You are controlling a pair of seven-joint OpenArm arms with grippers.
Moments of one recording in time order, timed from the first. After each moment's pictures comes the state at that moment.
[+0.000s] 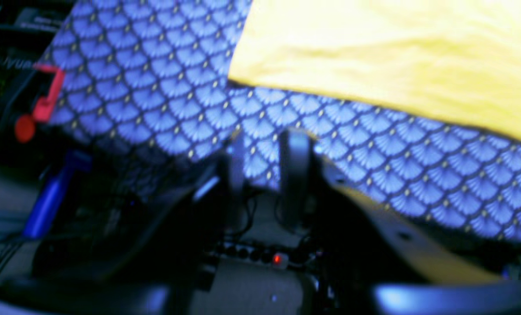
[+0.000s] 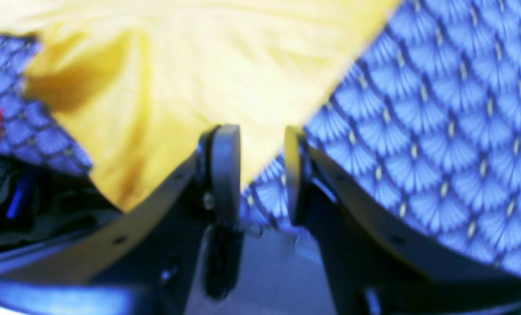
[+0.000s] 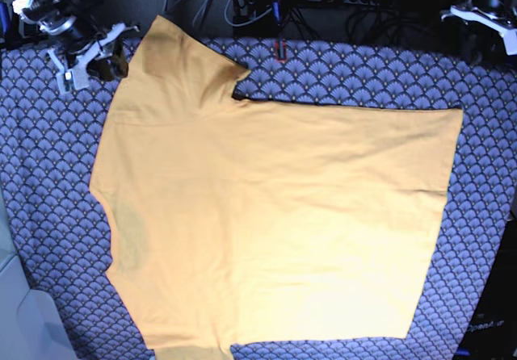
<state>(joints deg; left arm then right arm) 58.2 -21.6 -28.3 111.6 -40.8 -9.6 6.6 -33.1 2.6 31.7 110.6 24.4 39.3 -44.7</state>
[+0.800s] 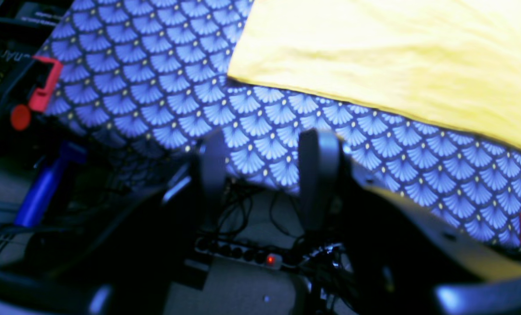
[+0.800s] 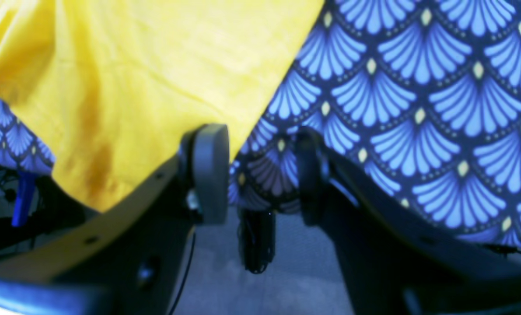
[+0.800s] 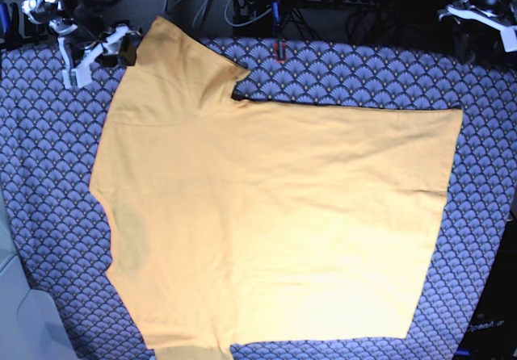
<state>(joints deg) 57.9 -19.4 -28.3 111.7 -40.5 -9.6 6.8 -28.3 -0.6 34.6 101.6 25.6 39.3 -51.7</state>
